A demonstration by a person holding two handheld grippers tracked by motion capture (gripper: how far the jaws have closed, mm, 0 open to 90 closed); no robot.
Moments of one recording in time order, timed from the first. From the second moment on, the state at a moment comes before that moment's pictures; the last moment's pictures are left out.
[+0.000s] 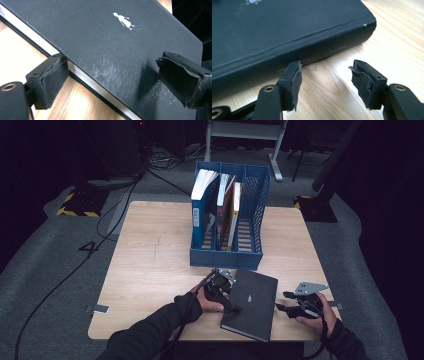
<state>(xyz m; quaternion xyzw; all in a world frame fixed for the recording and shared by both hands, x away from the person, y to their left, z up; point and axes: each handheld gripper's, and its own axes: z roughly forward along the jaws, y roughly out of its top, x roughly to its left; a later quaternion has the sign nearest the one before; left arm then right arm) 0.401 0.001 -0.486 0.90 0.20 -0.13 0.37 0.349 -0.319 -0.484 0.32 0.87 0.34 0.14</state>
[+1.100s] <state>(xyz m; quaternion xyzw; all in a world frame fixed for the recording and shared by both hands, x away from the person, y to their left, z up) 0.395 0.016 -0.476 0.88 0.21 -0.08 0.41 0.358 -0.323 -0.493 0.33 0.87 0.34 0.14</state>
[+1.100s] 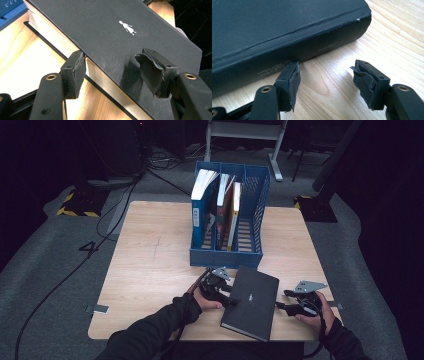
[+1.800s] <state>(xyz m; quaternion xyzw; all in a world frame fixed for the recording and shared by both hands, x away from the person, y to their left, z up) 0.404 -0.002 -0.474 0.89 0.22 -0.07 0.40 0.359 -0.327 -0.494 0.34 0.86 0.35 0.14</state>
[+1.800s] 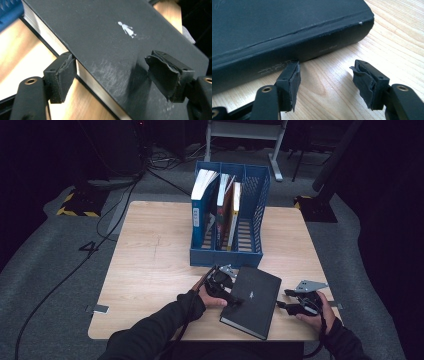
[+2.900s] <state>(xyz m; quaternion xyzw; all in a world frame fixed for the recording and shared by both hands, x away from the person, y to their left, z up) 0.407 -0.026 -0.468 0.87 0.21 -0.11 0.43 0.359 -0.326 -0.494 0.34 0.86 0.35 0.14</state>
